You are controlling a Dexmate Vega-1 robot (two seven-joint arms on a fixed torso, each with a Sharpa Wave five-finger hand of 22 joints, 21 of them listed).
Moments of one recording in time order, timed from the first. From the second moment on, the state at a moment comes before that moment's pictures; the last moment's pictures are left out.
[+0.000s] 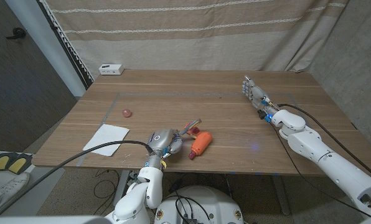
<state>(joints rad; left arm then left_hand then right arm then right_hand) 1.30 0.71 0.74 -2.17 0.75 0.73 0.49 0.77 0.11 0.74 -0.07 0.22 0.90 -0.08 0.28 0.30 1.11 -0.18 0.28 0.35 1.12 -0.21 0.25 0.23 0.81 -0.09 0.51 0.24 -0.86 -0.65 -0.38 -1.40 0.64 0.21 0.16 0.35 0.13 -0.28 0.03 0.48 -0.16 0.12 0.19 0.18 -0.17 0.13 0.20 0.19 -0.17 0.11 0.18 0.18 -0.17 0.01 0.20 0.18</state>
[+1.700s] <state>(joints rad) 1.45 0.66 0.49 -2.15 0.38 0.33 0.73 0.75 0.09 0.75 -0.09 0.23 0.93 -0.07 0.28 0.28 1.14 -0.17 0.28 0.32 1.16 -0.23 0.24 0.22 0.84 -0.11 0.57 0.24 -0.86 -0.64 -0.38 -1.38 0.65 0.25 0.16 0.35 0.13 -0.27 0.03 0.48 -0.16 0.12 0.19 0.18 -0.17 0.13 0.21 0.19 -0.17 0.11 0.18 0.18 -0.17 0.01 0.20 0.18</state>
